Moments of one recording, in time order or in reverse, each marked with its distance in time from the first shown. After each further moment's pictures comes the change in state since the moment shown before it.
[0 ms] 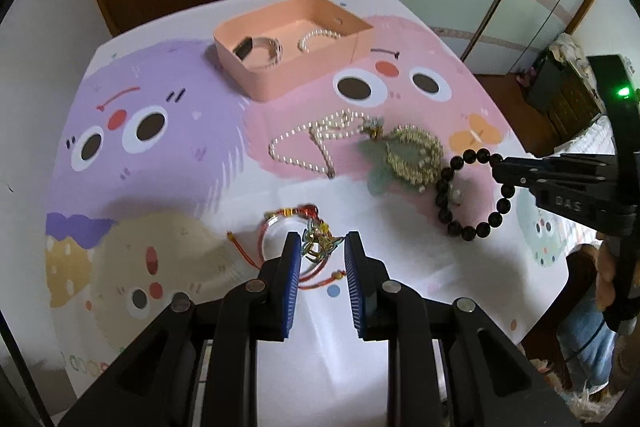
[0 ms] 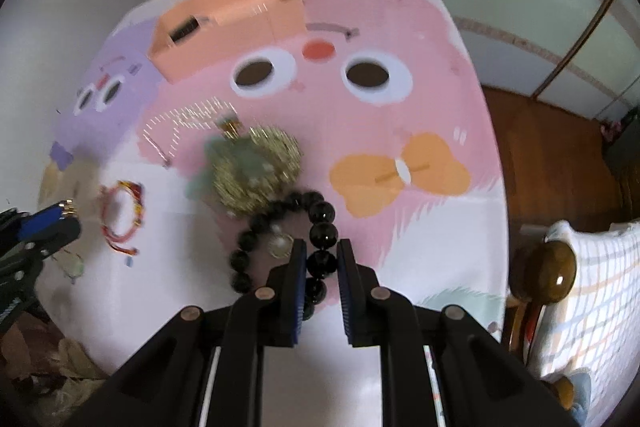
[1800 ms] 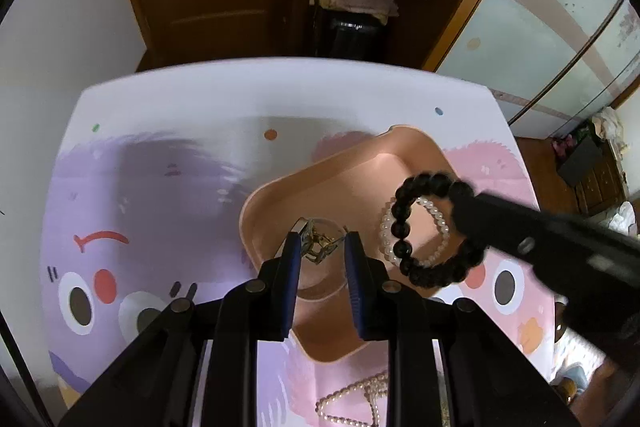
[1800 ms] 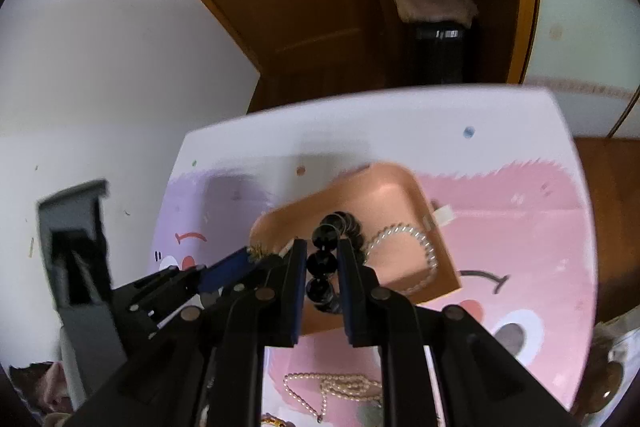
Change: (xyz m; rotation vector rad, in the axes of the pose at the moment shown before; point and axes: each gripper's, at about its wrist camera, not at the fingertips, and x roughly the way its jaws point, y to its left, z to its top) left arm 0.106 0.081 0.217 -0.213 0.013 0.037; right arm 0.026 0.068 0.233 0.086 -0.091 0.311
